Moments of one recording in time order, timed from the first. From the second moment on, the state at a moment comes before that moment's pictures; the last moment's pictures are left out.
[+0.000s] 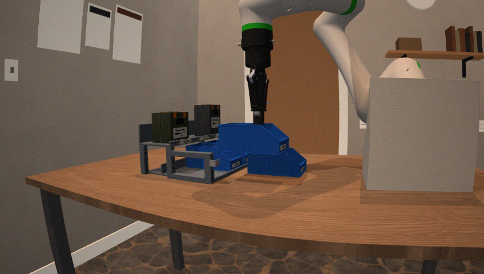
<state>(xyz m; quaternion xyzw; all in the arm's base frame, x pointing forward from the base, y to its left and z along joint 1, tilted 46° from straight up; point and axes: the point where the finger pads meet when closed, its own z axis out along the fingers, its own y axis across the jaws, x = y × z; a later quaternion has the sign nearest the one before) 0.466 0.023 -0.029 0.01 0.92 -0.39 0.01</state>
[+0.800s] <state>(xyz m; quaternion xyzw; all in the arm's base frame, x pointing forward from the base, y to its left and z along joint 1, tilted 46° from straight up) 0.454 -0.037 0.031 0.01 0.92 -0.39 0.01</state>
